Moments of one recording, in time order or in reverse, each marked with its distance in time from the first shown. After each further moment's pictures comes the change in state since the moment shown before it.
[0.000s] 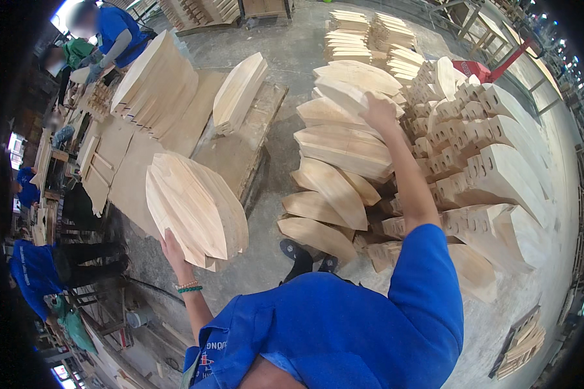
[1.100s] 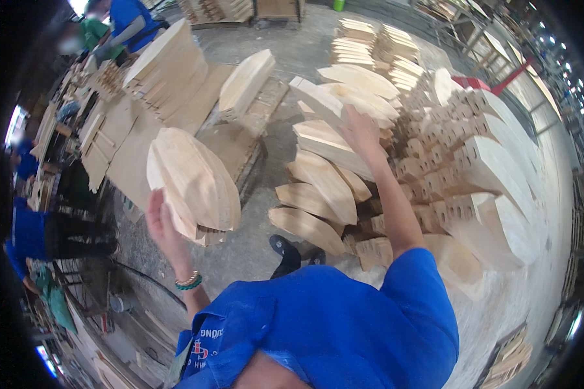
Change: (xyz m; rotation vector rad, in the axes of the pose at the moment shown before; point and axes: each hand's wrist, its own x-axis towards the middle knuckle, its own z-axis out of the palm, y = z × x) left_hand -0.093 0.102 0.064 0.208 -0.017 0.390; right_hand -0.098 -0.057 -0.020 0.196 0.121 -0.240
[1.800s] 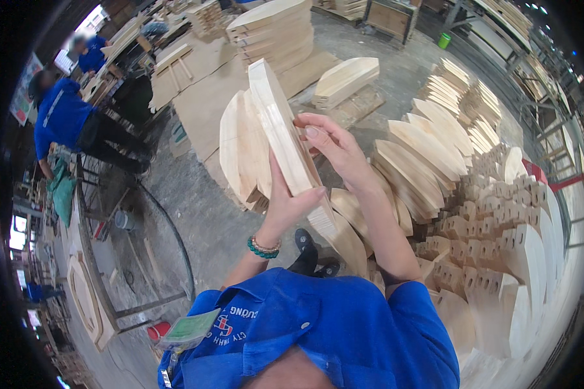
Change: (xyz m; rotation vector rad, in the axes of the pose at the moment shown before) left_hand -0.033 0.040 0.081 -0.368 -0.337 -0.008; right_hand -0.034 -0.220 -0.036 1.512 -0.696 -0.238
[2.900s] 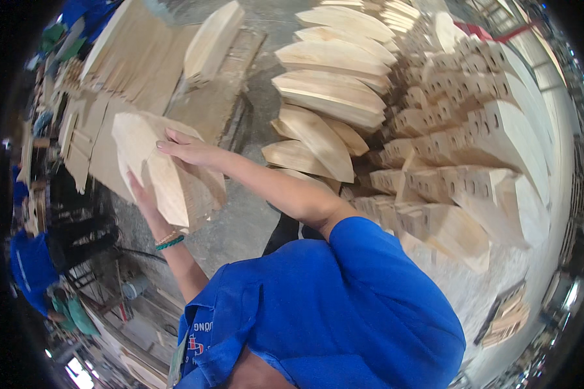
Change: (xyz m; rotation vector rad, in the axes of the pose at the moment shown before) left_hand 0.057 -0.078 -0.100 -0.170 0.301 -0.500; right_hand 0.063 0.150 -0.013 0.078 0.090 0.098
